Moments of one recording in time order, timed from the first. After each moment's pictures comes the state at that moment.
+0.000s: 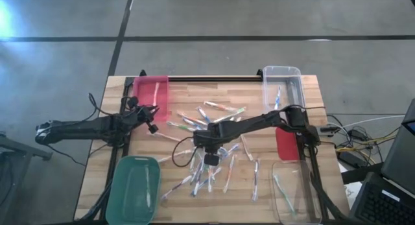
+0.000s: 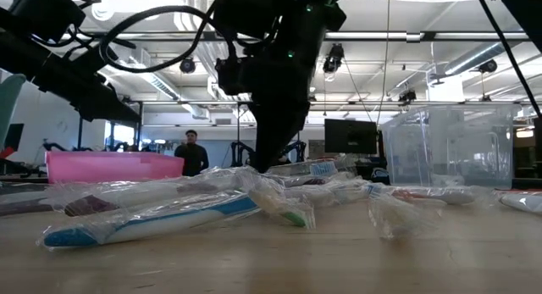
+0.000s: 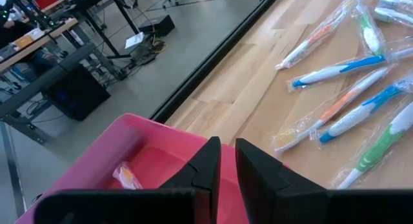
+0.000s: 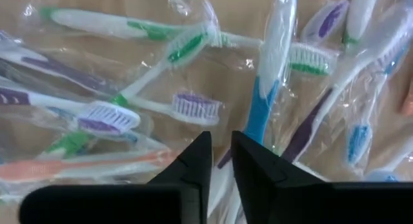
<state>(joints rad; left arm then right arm) 0.12 0.41 0.18 -0.25 -0.66 0.12 0.09 2.16 1.69 -0.78 0.03 0.22</state>
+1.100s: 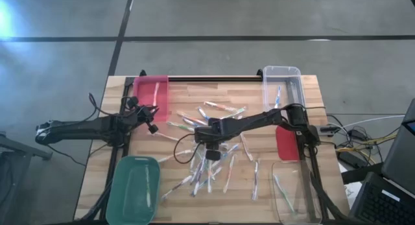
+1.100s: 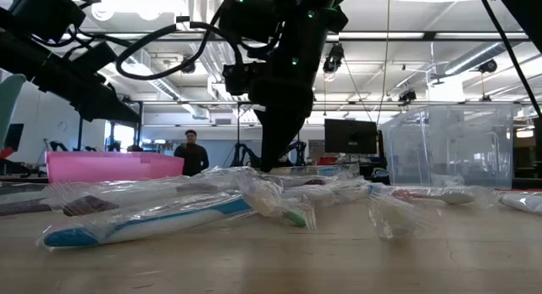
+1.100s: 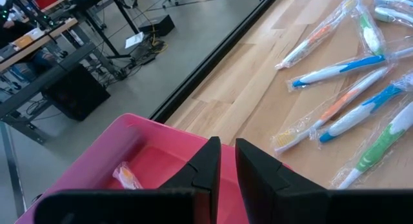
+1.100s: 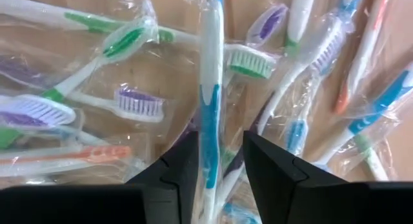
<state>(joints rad) 0.12 0.41 0.18 -0.25 -0.66 0.12 0.07 2.14 1.66 -0.78 0.13 0.15</state>
